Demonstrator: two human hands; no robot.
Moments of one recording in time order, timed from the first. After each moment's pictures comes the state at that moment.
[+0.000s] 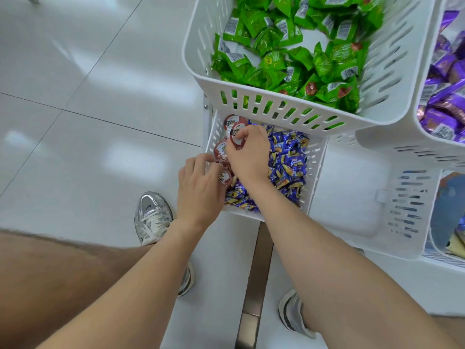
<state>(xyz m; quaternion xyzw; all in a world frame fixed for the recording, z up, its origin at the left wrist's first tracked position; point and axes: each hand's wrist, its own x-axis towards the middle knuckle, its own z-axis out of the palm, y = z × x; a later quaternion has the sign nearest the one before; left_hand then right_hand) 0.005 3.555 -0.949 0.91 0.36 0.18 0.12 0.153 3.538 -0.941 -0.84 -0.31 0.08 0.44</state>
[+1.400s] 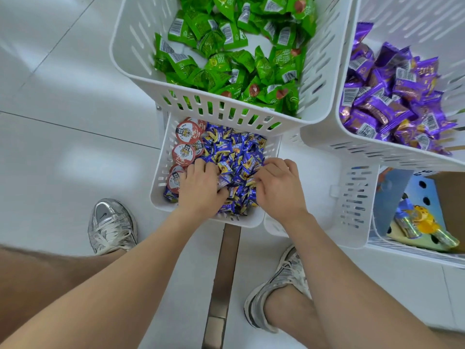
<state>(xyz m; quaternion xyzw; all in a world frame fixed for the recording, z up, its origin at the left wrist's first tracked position) 0.084 3.516 -0.964 0.91 0.36 0.06 0.21 0.237 3.373 -0.941 -0.82 -0.55 -0.12 0.13</state>
